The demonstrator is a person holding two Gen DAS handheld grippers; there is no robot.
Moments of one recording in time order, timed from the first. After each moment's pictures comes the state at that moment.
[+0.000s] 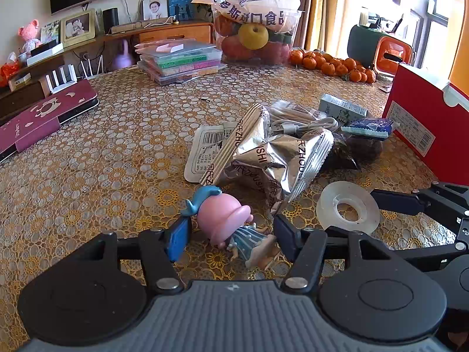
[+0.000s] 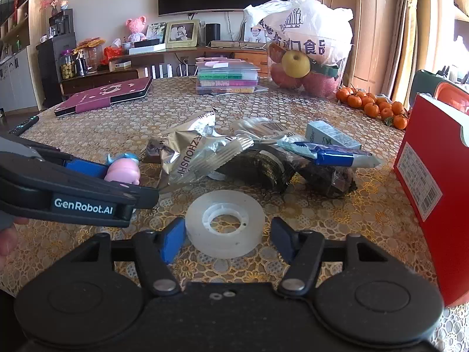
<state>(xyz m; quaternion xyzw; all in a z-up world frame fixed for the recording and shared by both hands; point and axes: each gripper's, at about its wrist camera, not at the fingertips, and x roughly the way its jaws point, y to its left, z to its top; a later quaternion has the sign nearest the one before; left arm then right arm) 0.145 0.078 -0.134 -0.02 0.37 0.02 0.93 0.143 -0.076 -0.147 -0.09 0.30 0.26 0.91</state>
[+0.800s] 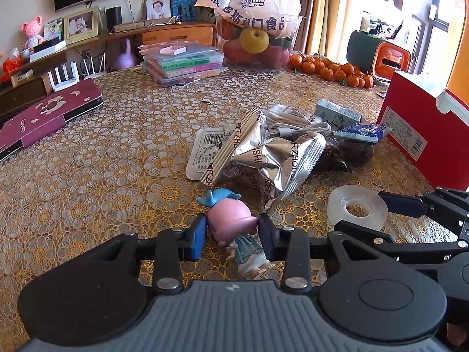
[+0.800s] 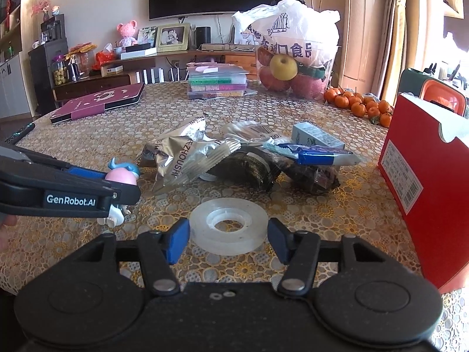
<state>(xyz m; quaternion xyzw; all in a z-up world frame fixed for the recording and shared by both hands) 0.133 0.077 -0.123 -0.03 0.37 0.02 0.93 0.132 -0.086 -0.137 -0.08 0.30 0.24 0.92</state>
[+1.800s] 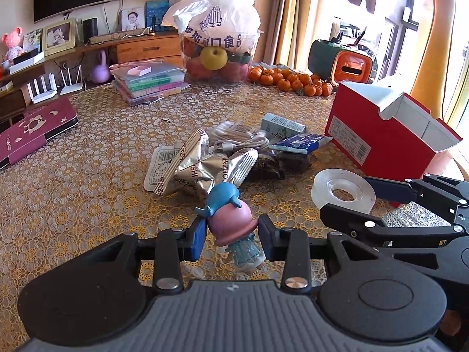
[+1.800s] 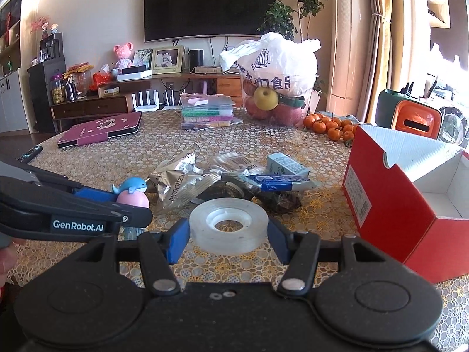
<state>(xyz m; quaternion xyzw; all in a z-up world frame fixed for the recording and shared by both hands) 0.107 0.039 -0.082 -0.03 0.36 -0.03 0.93 0.098 -0.121 -0.089 -0.06 0.27 0.23 0.93</state>
